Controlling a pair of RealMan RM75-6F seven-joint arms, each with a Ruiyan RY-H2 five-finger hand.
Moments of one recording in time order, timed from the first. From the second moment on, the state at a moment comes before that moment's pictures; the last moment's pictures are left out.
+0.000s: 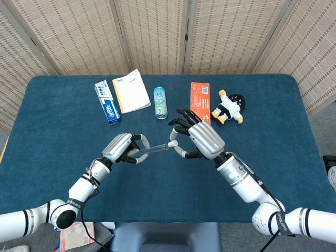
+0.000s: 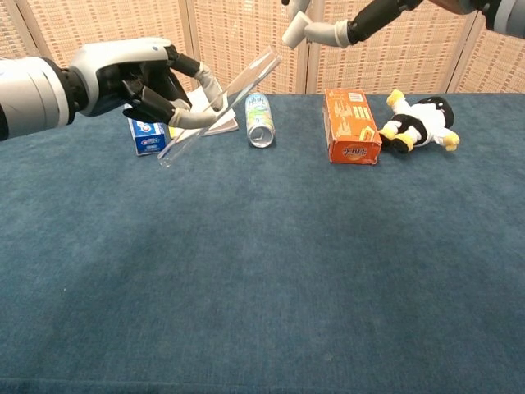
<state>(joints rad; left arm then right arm) -0.80 -1.37 -0.29 -1.71 1.12 0.86 -0.20 0.75 -1.26 0.31 -1.85 -1.33 1.01 0.05</state>
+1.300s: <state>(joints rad) -0.82 -1.39 -0.29 -1.69 1.09 0.85 -0.20 0.80 -1.29 0.30 -1.81 -1.29 0.98 0.04</state>
